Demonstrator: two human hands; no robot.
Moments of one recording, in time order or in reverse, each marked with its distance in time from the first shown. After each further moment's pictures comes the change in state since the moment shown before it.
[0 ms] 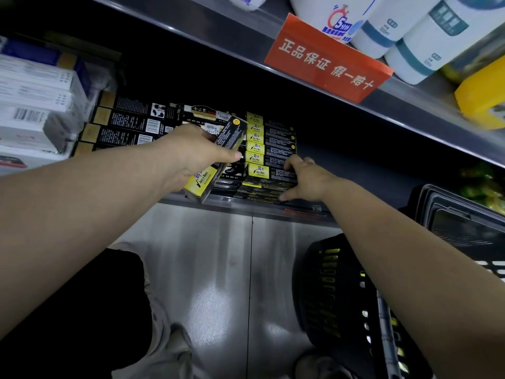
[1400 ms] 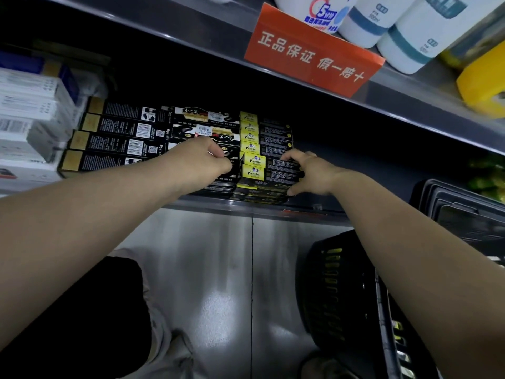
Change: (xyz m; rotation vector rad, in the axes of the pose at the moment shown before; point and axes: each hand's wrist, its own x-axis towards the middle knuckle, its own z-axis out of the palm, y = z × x) left_hand 0.002 -0.005 0.013 0.282 -0.078 0.092; right_hand 0.014 0.026 -0.006 0.181 -0.029 -0.065
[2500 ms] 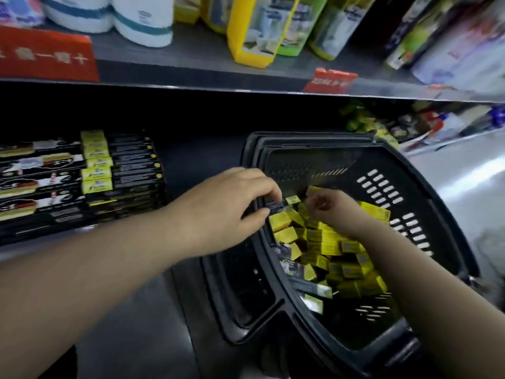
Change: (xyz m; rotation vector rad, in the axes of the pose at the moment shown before) left_hand -0.094 0.127 0.182 0.508 -0.325 1.122; right_hand -0.230 0.215 0.032 0.360 0.432 0.335
